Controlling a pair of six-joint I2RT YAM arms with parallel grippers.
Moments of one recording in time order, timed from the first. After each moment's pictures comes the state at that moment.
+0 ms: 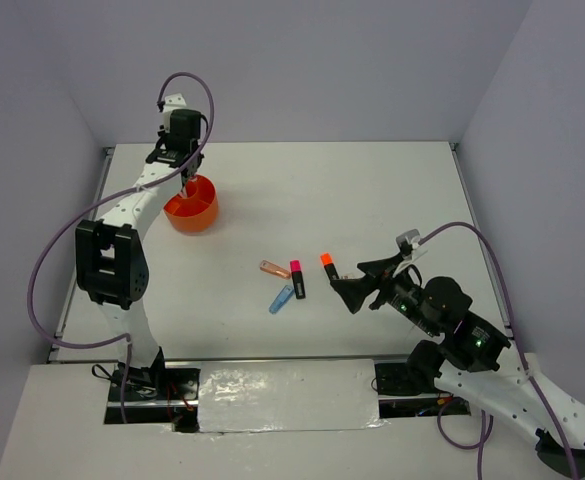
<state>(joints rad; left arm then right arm) -0.18 1.87 1.65 -0.30 -0.54 -0.30 0.85 0.35 0.55 -0.30 0.12 0.43</state>
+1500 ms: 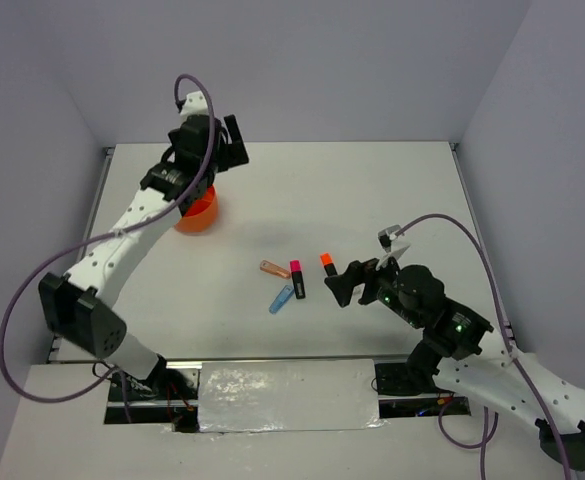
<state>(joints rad) -0.40 1.58 1.61 -0.45 -0.44 -0.45 0.85 0.49 0.56 -0.33 0.18 0.46</state>
